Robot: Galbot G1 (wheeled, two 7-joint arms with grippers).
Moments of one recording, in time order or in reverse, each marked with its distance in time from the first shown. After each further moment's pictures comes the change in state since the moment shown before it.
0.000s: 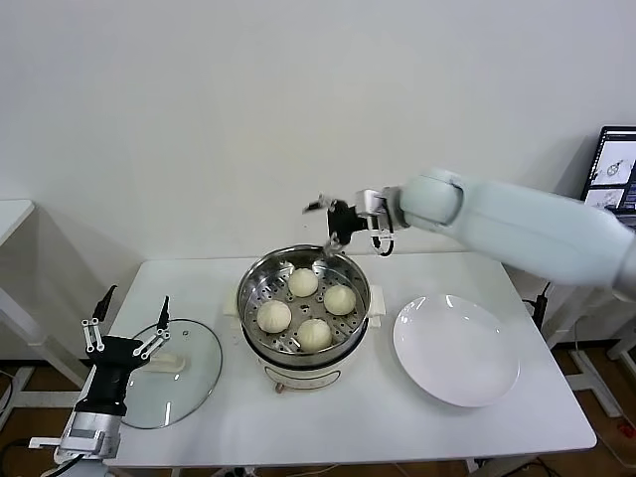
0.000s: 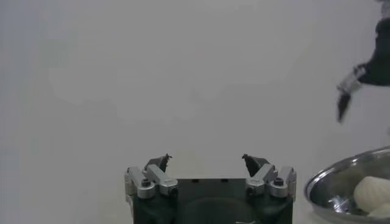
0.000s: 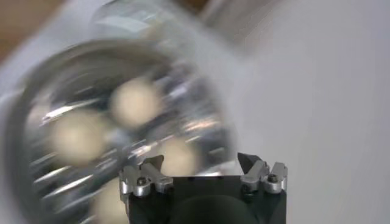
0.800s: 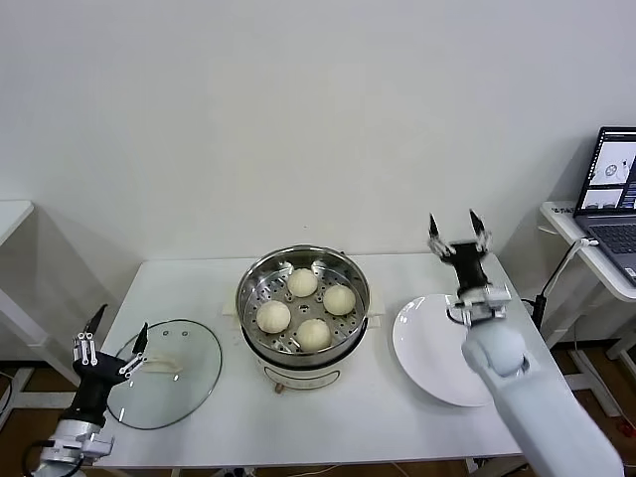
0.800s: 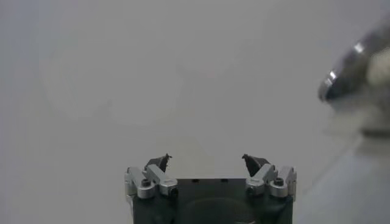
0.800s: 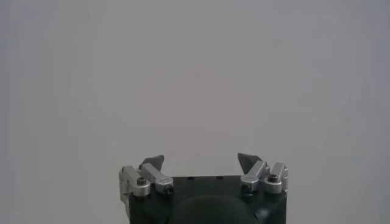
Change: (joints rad) left arm -0.004 0.049 -0.083 0.210 0.505 -0.030 -0.076; right arm -1.306 0.136 1.285 0.107 -0.207 0.258 0.545
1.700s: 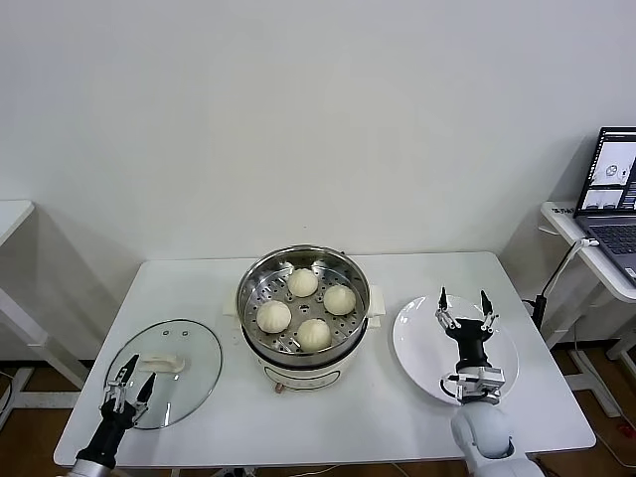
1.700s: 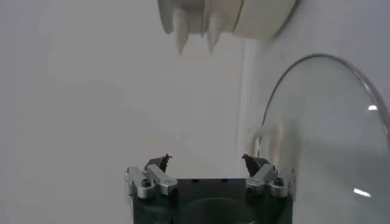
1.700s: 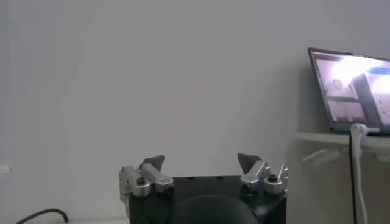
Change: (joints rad) left arm -0.056 -0.029 0.020 0.361 0.697 -0.152 -0.350; right arm -0.270 0.241 0.198 -0.026 -0.175 0.059 -0.008
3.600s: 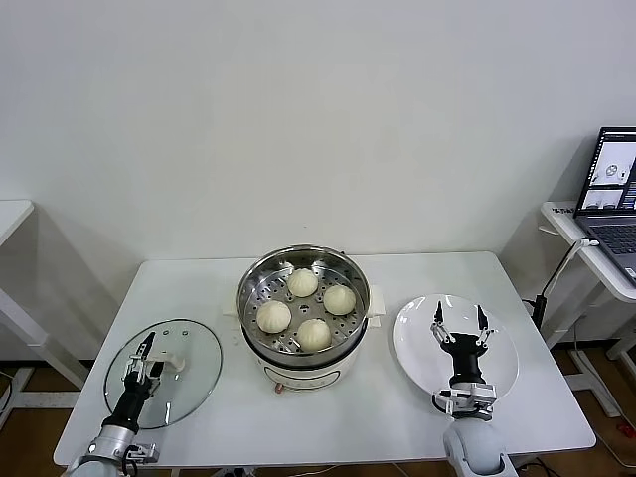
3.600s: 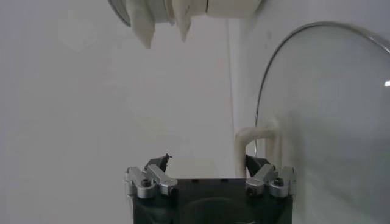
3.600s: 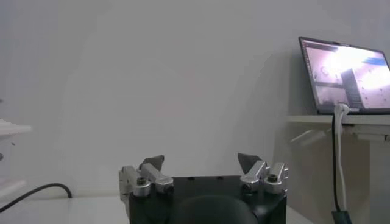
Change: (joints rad) left arm -0.165 0.001 0.103 0.094 0.075 0.183 0.037; right arm -0.046 0.073 0.034 -0.004 -0.076 0.018 -0.005
